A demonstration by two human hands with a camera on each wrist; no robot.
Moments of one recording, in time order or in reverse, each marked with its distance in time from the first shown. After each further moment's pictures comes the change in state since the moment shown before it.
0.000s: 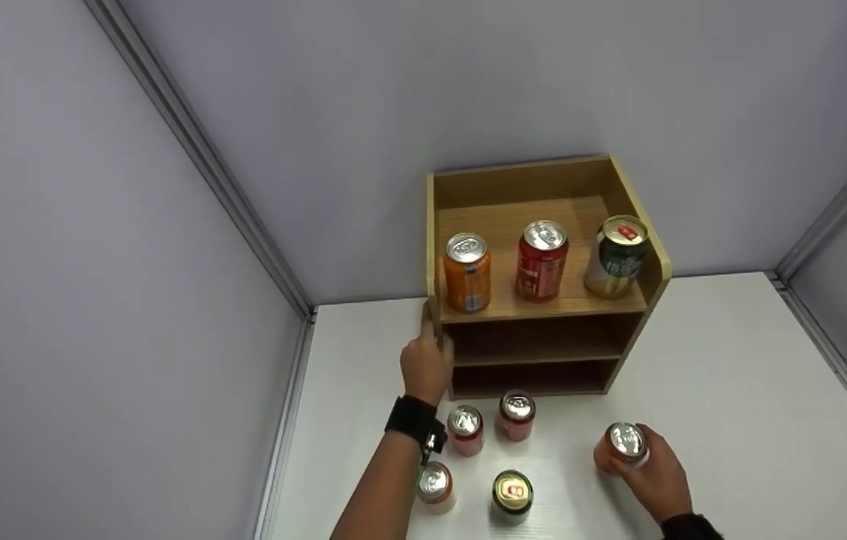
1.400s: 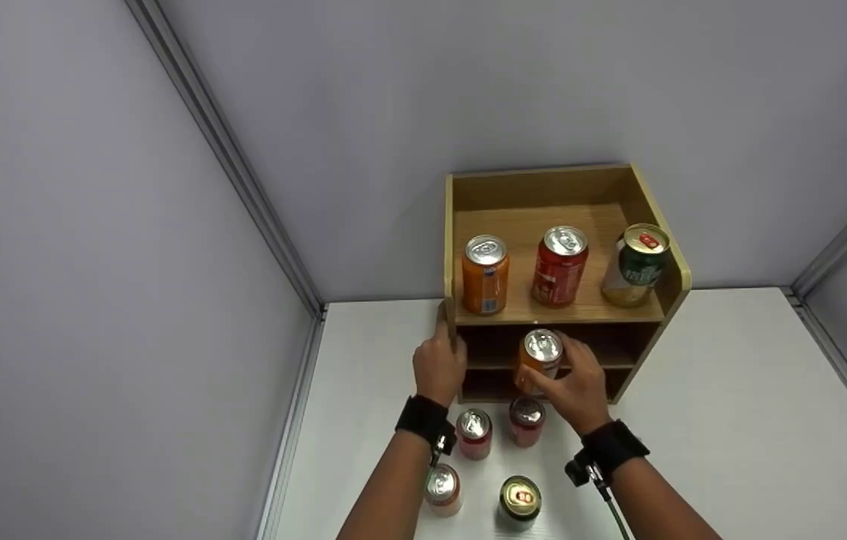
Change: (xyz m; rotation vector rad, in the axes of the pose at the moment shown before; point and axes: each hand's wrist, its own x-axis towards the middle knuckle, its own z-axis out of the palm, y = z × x) left_hand 0.000 -0.001 0.000 -0.012 -0.015 -0.008; right_hand 0.111 -0.185 0.040 0.192 0.216 -0.435
